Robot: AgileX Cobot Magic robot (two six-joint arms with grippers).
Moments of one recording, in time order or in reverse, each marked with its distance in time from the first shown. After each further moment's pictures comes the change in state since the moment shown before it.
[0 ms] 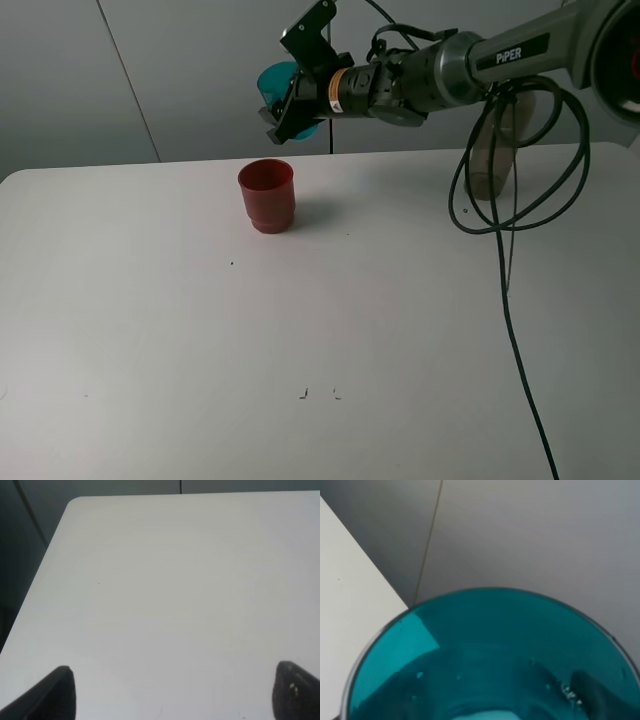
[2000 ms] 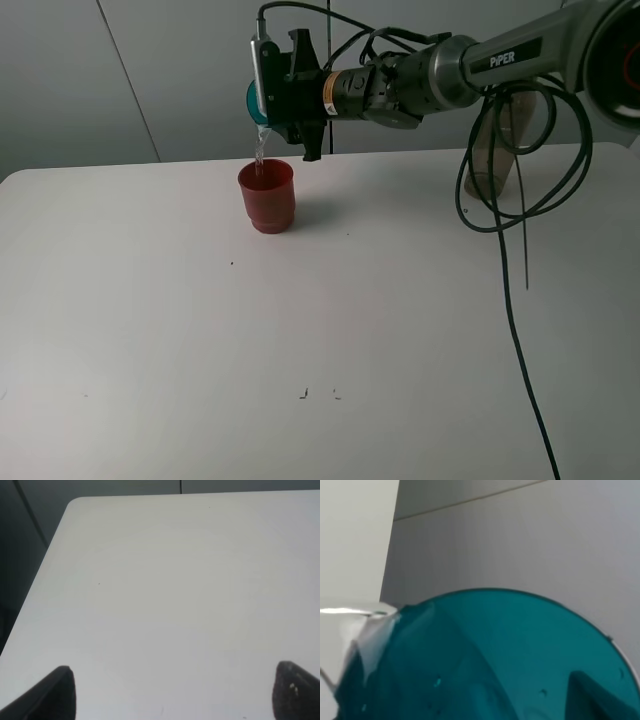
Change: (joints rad) left arm 0.000 0.000 0.000 0.000 0.000 0.004; right arm 0.012 0.006 -0.002 0.000 -0.022 -0.992
